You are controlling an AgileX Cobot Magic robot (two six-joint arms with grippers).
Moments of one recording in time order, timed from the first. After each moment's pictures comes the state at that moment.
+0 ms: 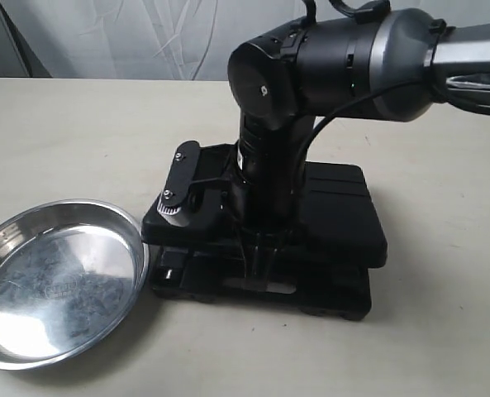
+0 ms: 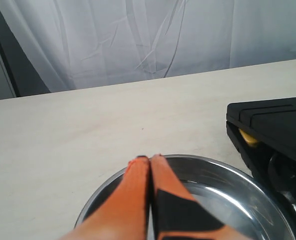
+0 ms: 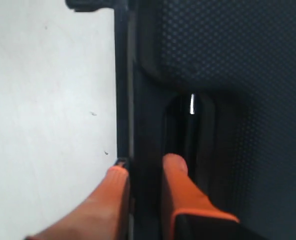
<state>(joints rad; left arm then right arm) -0.07 0.01 0.00 0.00 0.23 0.03 0.81 1.85 -1.36 0.06 1.09 -0.70</state>
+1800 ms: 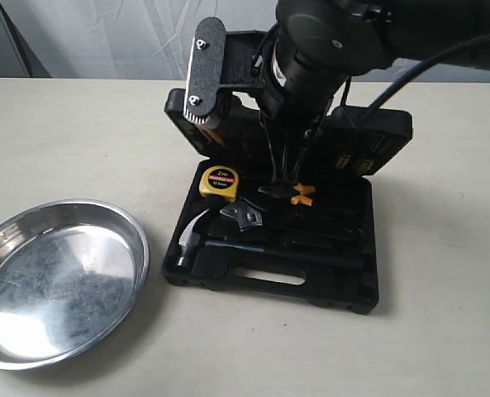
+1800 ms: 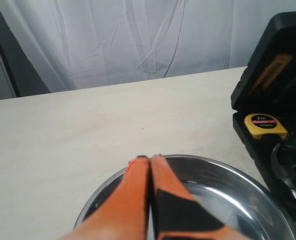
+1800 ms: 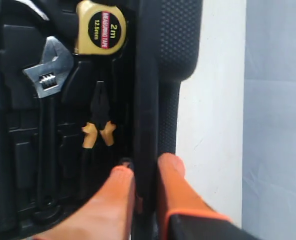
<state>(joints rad) -0.07 0.01 0.00 0.00 0.23 0.03 0.82 1.67 -1.36 -0.50 0.89 -0.44</state>
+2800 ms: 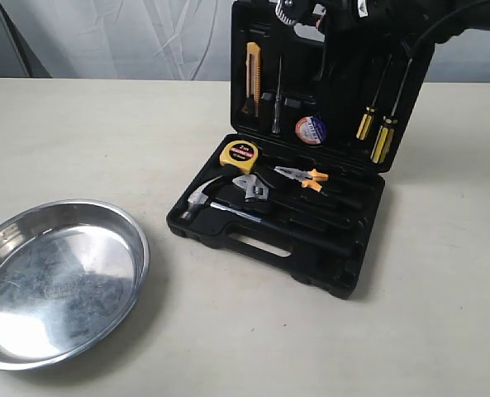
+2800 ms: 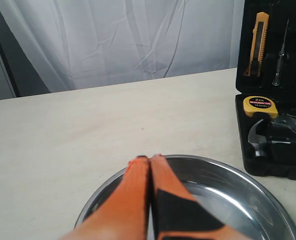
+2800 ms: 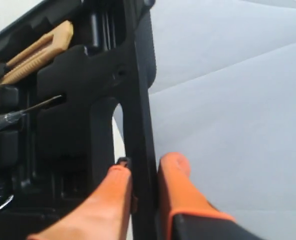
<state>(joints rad) -0.07 0.01 0.00 0.00 0.23 0.03 0.39 1.81 -1.37 -0.57 0.24 -0.42</state>
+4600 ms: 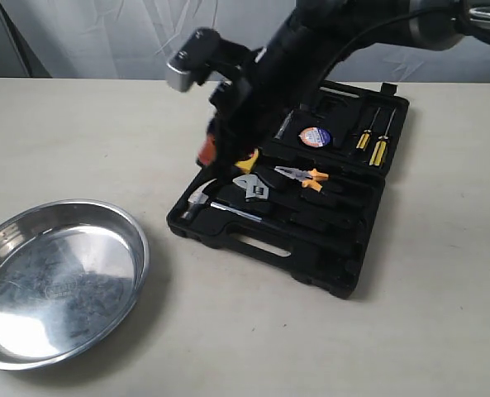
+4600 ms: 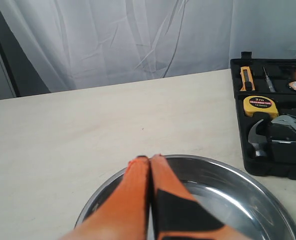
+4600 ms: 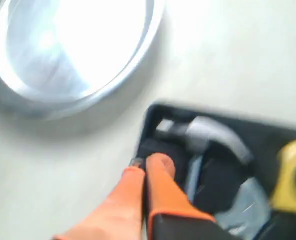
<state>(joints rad) -0.07 0.01 0.00 0.00 0.23 0.03 0.57 1.93 -1.54 0.60 0.87 -1.06</state>
